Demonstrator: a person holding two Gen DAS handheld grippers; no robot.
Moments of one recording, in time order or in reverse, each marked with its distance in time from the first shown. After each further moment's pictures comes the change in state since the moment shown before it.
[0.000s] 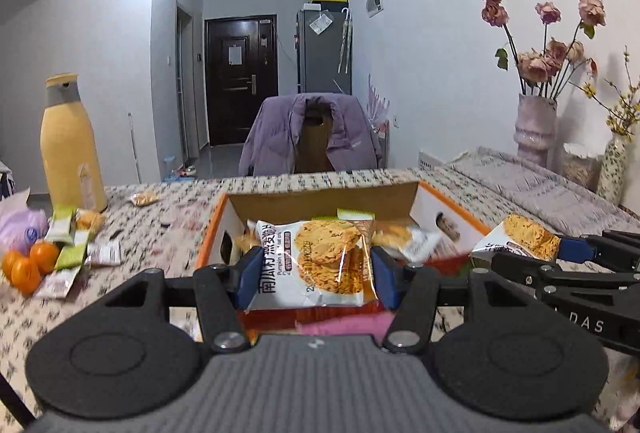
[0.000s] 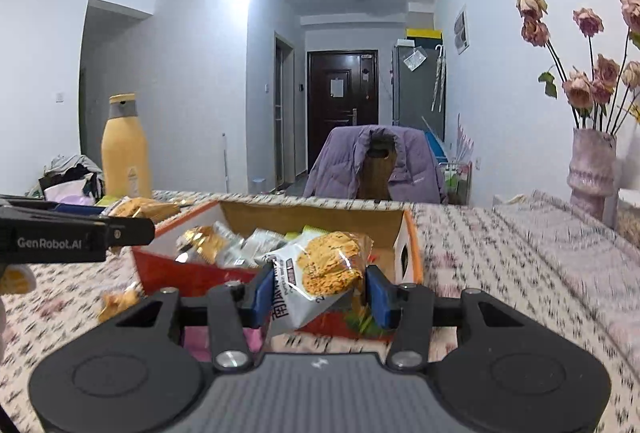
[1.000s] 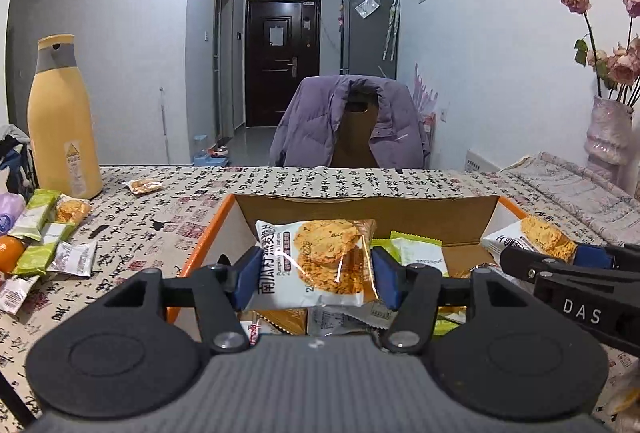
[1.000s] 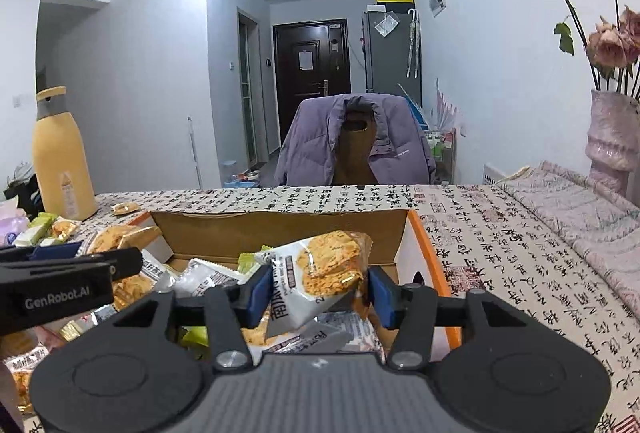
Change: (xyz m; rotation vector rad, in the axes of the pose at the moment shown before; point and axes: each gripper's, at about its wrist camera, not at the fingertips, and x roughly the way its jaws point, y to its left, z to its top) left arm 0.140 0.019 0.009 -0.089 0.048 0.104; right arm 0.155 -0.019 0.026 0.088 0.088 -0.066
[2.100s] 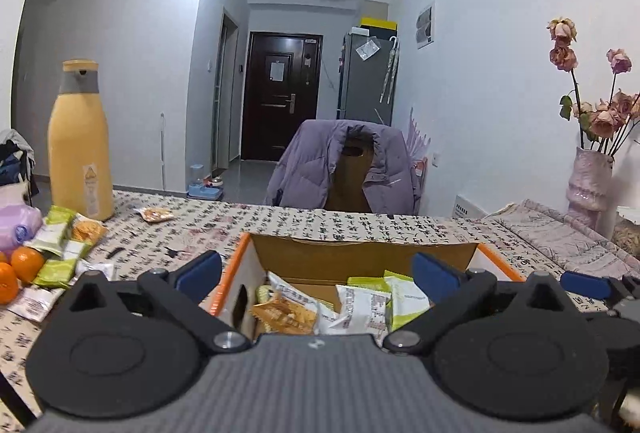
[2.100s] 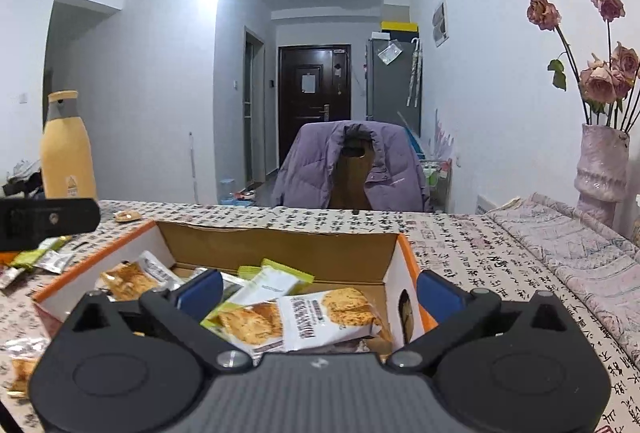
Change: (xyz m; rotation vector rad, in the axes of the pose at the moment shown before) left arm -0.063 0.019 0.013 -0.050 -0.121 -0.021; right arm -0.031 0.005 0.000 -0.057 -0.072 -0.012
